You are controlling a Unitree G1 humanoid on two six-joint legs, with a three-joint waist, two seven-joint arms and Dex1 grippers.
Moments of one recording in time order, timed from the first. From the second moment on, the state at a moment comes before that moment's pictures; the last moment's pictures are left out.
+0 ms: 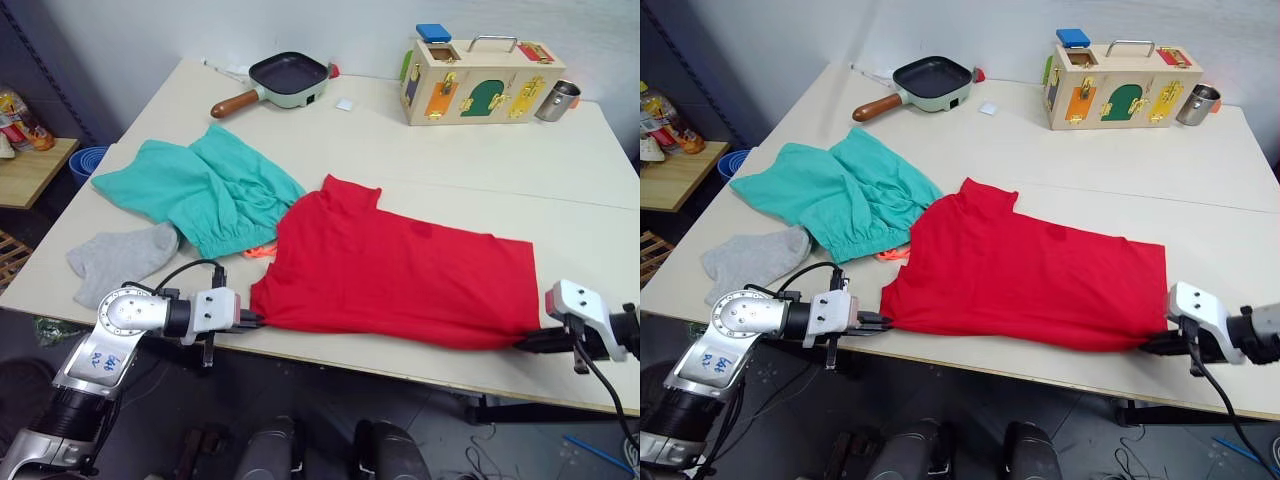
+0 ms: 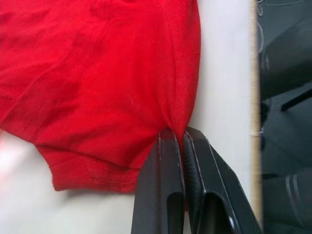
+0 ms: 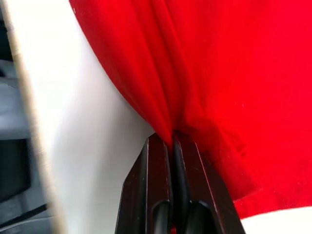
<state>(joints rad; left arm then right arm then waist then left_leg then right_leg) -0.19 0.80 -0.09 -0.06 -0.16 -0.06 -1.14 -0.01 -1.16 -0.13 0.20 0.26 0.21 1.45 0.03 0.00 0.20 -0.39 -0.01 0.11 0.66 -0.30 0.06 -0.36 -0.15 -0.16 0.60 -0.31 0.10</state>
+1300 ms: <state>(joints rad) -0.55 0.79 0.07 0.05 -0.46 0.51 -1.08 -0.38 -1.11 -0.33 0.54 0.42 0.35 1.31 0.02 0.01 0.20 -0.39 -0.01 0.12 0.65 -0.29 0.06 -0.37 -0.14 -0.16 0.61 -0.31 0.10</state>
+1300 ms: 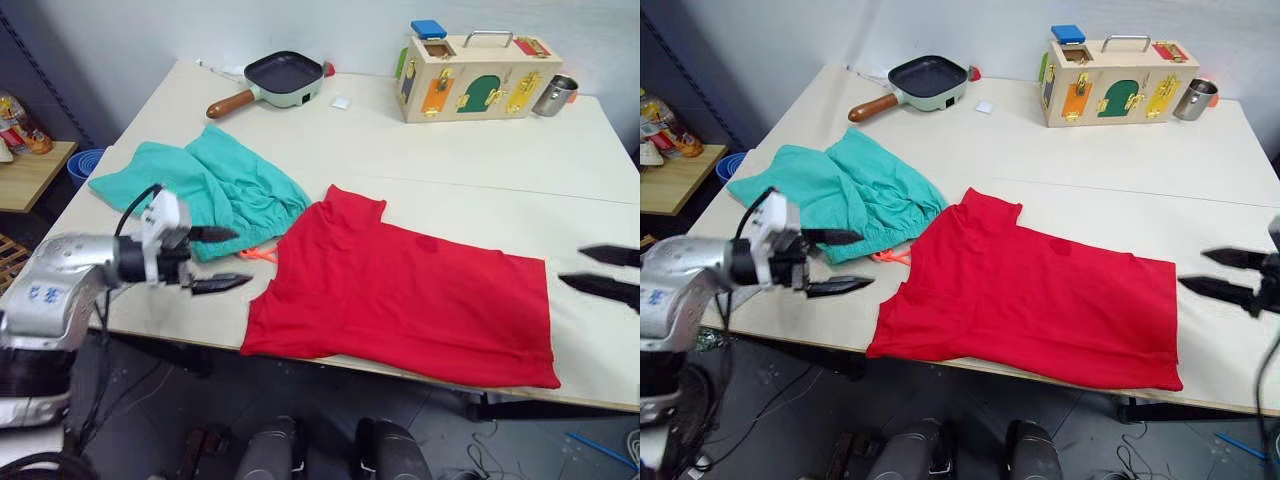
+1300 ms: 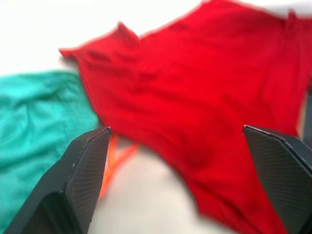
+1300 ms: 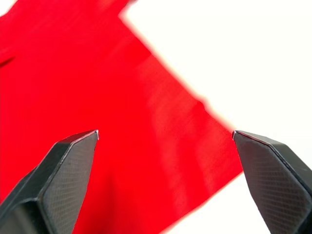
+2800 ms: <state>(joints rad) -1.20 0.34 -0.05 1.20 -0.05 0.14 -1.01 -0.87 -0.96 -0.05 1.14 0.00 0.17 1.19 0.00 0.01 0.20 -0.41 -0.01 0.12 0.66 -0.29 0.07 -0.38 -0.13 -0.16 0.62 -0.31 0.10</state>
